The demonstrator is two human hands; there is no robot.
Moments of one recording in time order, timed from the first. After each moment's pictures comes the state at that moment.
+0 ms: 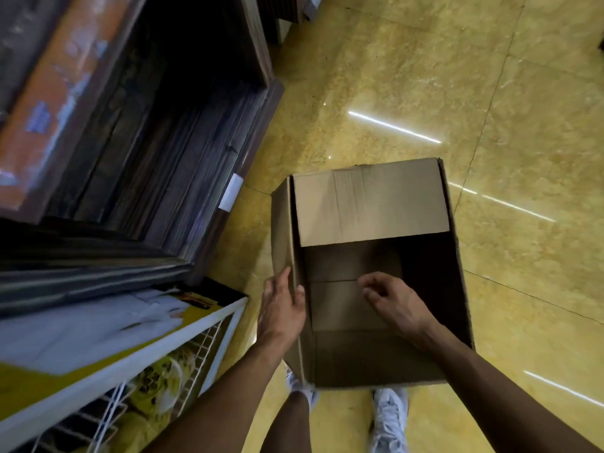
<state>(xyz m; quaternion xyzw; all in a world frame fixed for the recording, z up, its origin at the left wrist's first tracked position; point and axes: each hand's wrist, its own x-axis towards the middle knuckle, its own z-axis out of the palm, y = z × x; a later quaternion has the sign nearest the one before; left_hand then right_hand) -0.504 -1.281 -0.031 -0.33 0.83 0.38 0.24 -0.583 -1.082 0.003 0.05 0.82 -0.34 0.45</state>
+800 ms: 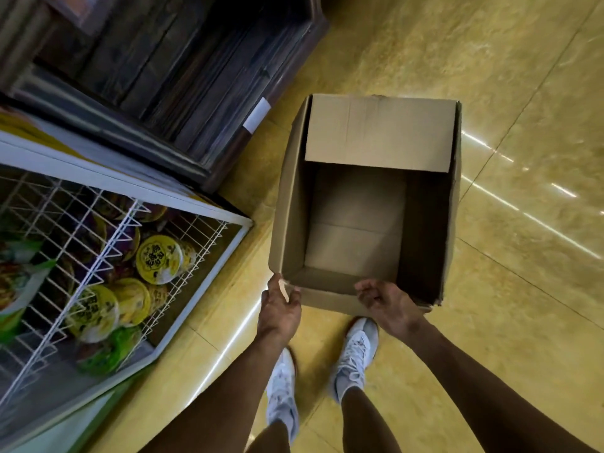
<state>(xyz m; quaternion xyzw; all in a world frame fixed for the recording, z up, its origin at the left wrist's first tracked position) -0.337 -1.154 -0.014 -0.54 0.69 0.41 0.24 -0.455 -0.992 -0.016 0.16 0.70 -0.46 0.52</state>
